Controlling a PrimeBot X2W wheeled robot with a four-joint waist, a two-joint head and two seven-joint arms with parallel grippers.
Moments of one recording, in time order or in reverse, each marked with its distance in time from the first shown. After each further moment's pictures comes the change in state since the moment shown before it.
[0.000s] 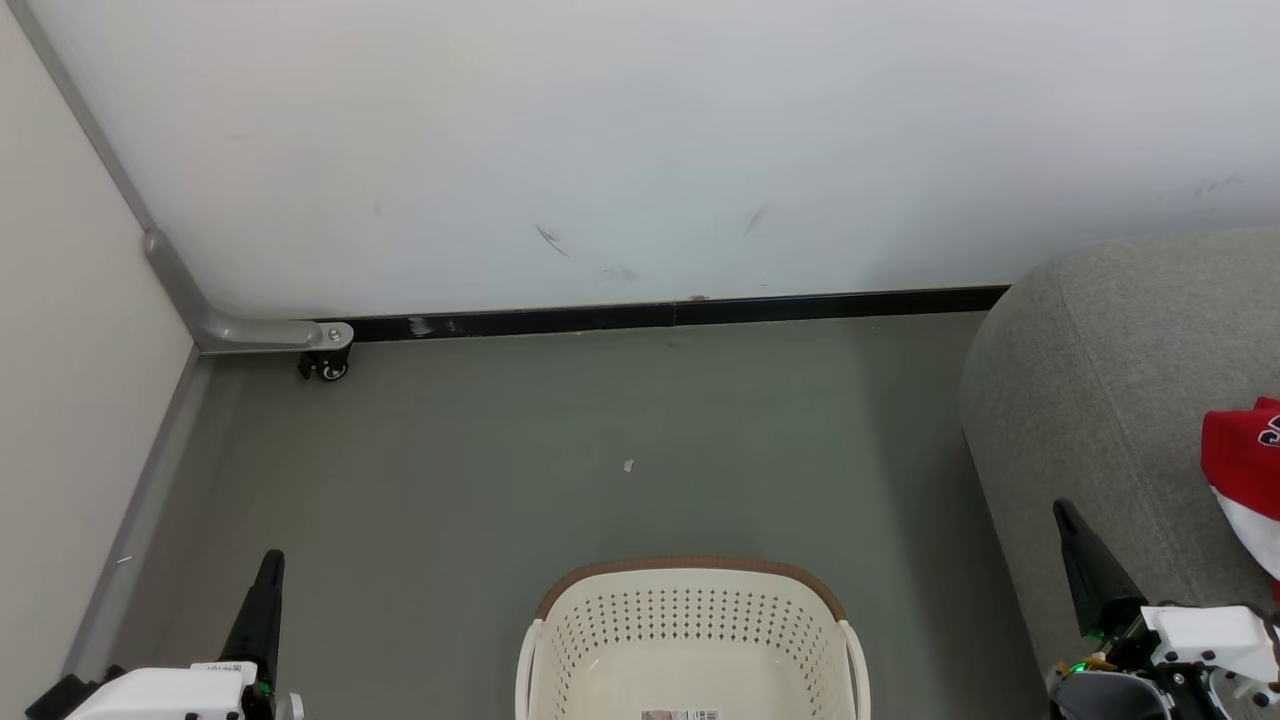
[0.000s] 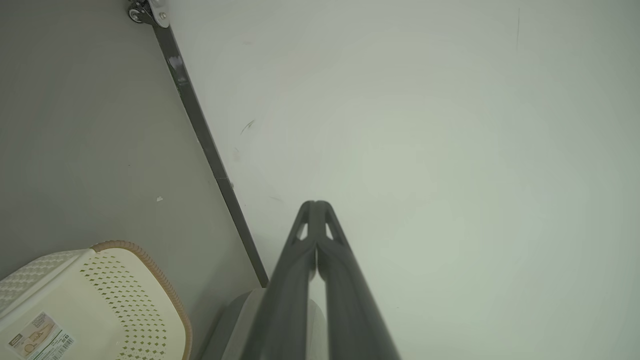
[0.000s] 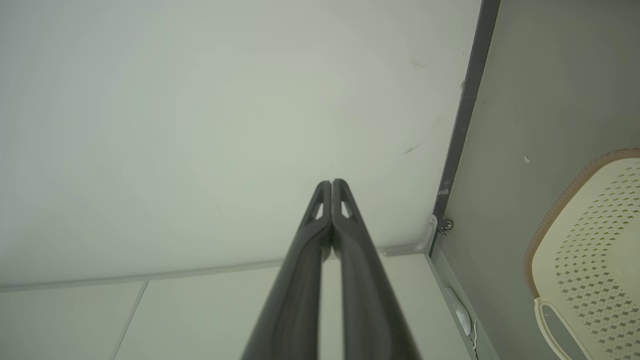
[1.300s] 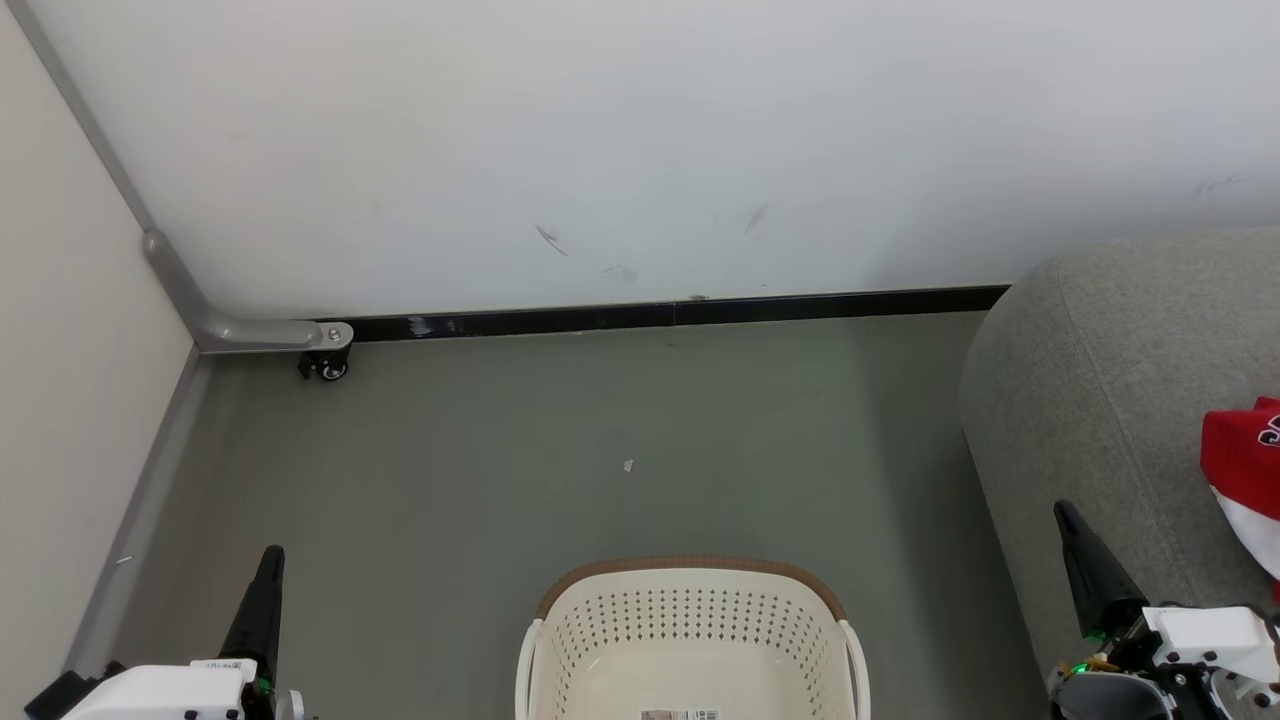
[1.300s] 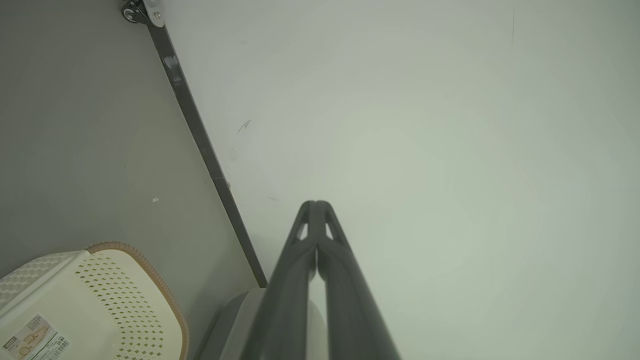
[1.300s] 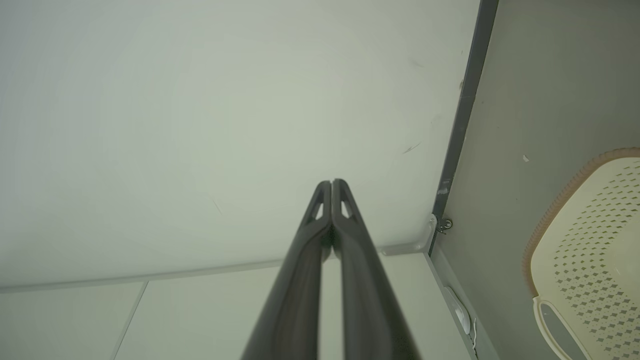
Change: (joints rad) left arm 0.000 0.000 -0.001 -0.011 -0.001 0.000 0.000; right arm 0.000 0.001 -0.006 0.005 0.000 0.000 0.009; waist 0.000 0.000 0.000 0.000
